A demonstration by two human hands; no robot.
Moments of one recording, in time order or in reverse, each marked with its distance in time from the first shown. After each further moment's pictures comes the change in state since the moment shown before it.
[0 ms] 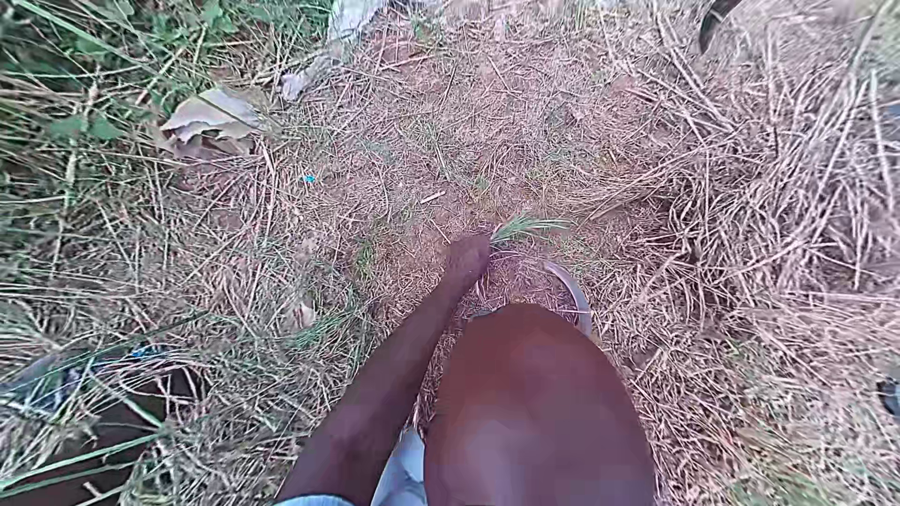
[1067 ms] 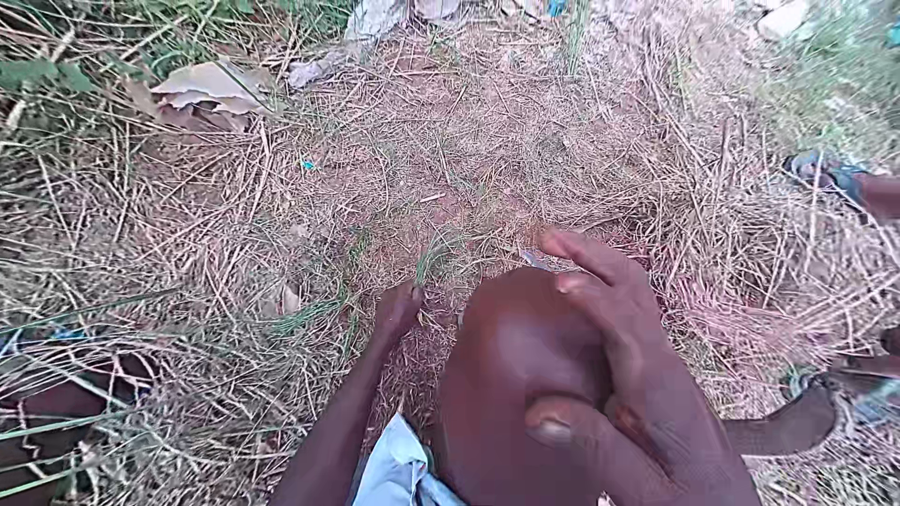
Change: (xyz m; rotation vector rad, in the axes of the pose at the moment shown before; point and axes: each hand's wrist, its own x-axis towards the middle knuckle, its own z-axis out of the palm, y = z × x) left_hand -0.090 -0.132 0.057 -0.314 0.076 -0.285; right_hand -0.069 -0.228 0.067 -0.644 -0.280 -1.385
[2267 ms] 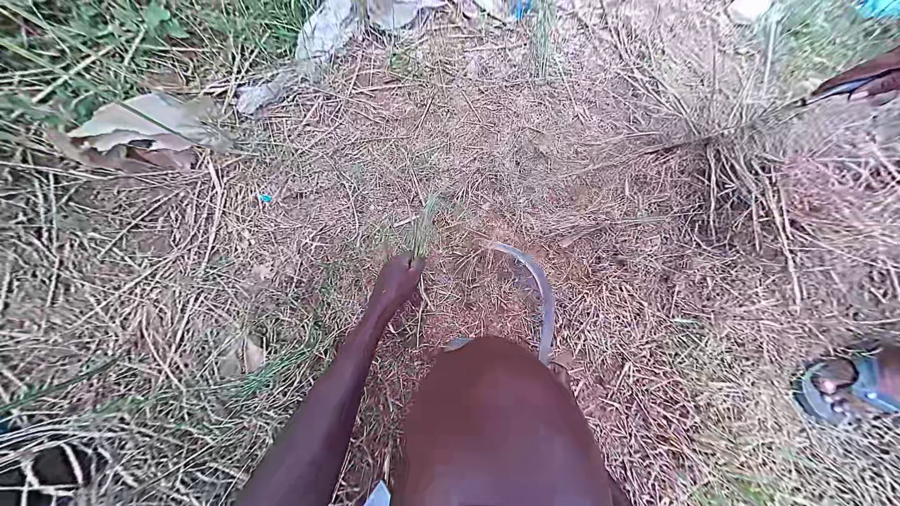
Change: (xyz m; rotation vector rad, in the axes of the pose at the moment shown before) left_hand 0.061 0.100 -0.062 -0.090 -0.008 0.045; right_hand -0.191 0.162 0.139 0.542 0.352 1.094
